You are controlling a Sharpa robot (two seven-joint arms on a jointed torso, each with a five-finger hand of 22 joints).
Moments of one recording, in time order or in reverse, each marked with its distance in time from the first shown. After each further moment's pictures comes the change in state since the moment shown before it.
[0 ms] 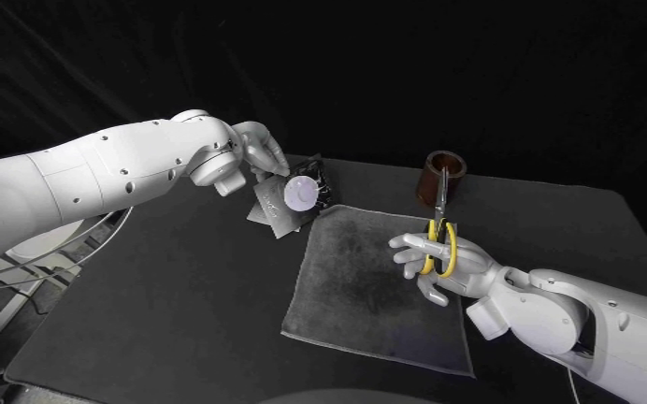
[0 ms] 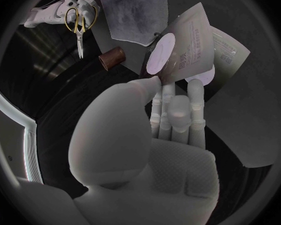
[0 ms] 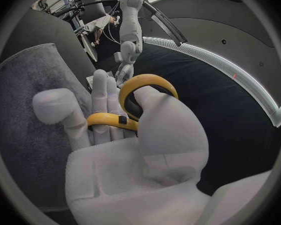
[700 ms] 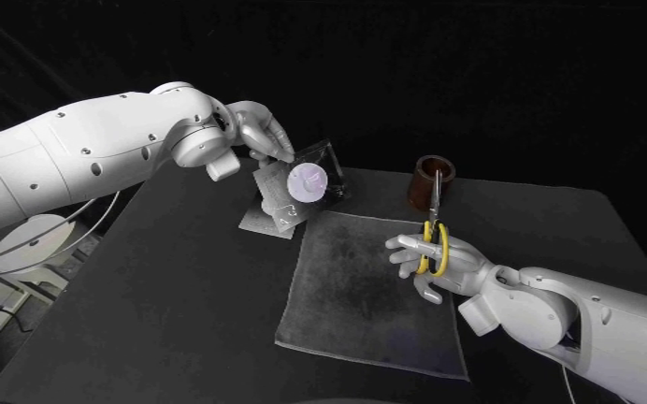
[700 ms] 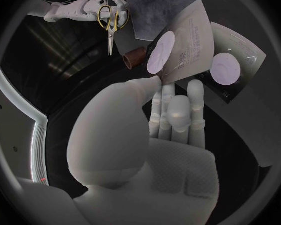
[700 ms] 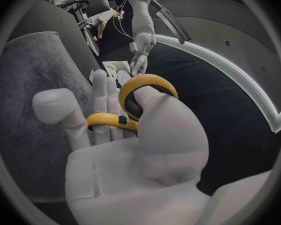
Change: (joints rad) left arm 0.097 -0.022 0.026 0.076 0.073 0.096 0.000; left_hand -0.034 -0.008 0.051 -0.043 0.001 0.001 -0.004 -0.001 0.000 0.000 0.000 0.012 0.021 -0.003 -0.002 0.010 -0.005 -0.001 -0.011 0.003 0.017 0.013; right arm 0.000 0.014 0.000 -0.044 -0.009 -0.030 0.007; right_hand 0.000 0.000 -0.003 -0.003 0.000 0.003 0.002 0.000 -0.002 0.000 0.000 0.000 0.000 0.000 0.000 0.000 0.001 0.000 0.000 0.000 0.000 -0.001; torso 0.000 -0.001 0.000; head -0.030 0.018
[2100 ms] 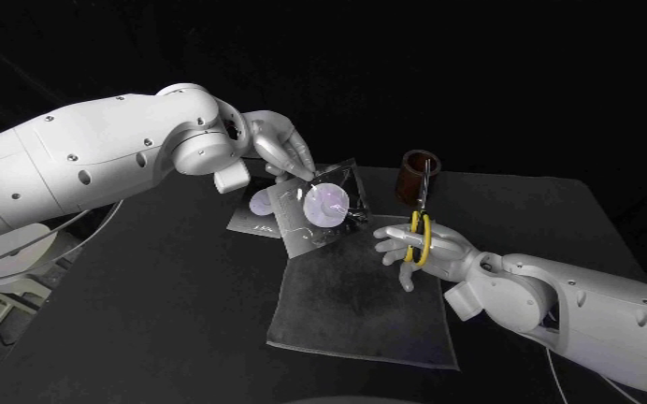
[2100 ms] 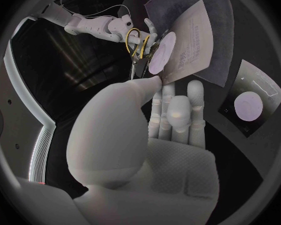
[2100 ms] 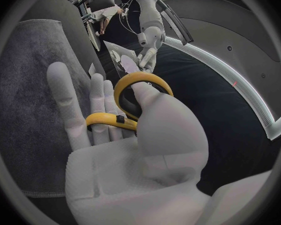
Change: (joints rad) left arm 0.004 0.037 0.004 0.113 0.062 0.105 -0.008; left_hand -0.021 -0.002 0.027 -0.022 -0.003 -0.004 -0.003 0.005 0.000 0.000 0.000 0.008 0.010 -0.001 0.002 0.004 -0.005 0.003 -0.007 0.000 0.008 0.005; right arm 0.000 0.015 0.005 -0.028 -0.035 -0.034 0.031; right_hand 0.024 0.002 -0.071 -0.013 0.000 -0.056 0.035 -0.032 -0.025 -0.108 0.039 -0.012 -0.009 -0.100 0.037 -0.074 -0.016 -0.009 -0.120 0.026 -0.290 -0.330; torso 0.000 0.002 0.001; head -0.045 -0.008
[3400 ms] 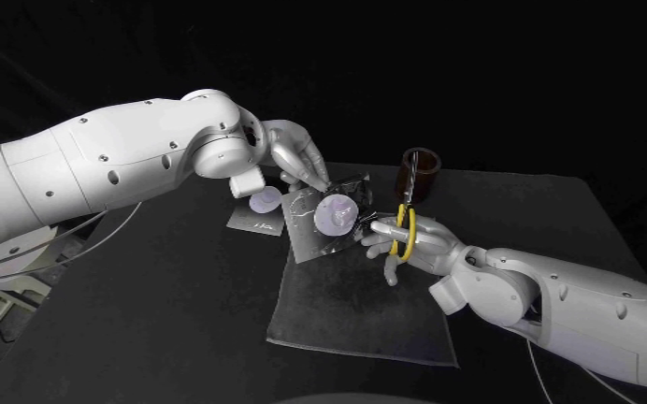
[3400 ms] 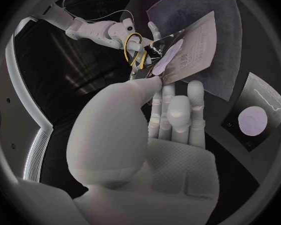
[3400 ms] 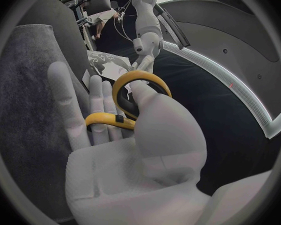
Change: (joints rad) left arm -0.014 0.070 -0.018 -0.037 0.015 0.038 -0.010; left_hand -0.005 0.005 0.000 0.000 0.003 0.002 0.002 -0.001 0.012 -0.006 0.002 0.000 0.006 -0.004 0.000 0.000 -0.003 -0.002 0.000 0.000 0.006 0.002; right arm 0.000 0.048 0.010 0.003 -0.009 -0.007 0.031; right_hand 0.049 0.049 -0.022 -0.024 0.000 -0.004 -0.002 0.005 -0.001 -0.013 0.002 0.027 0.003 -0.022 0.007 -0.019 -0.021 0.000 -0.005 0.013 -0.027 -0.033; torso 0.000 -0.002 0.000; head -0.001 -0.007
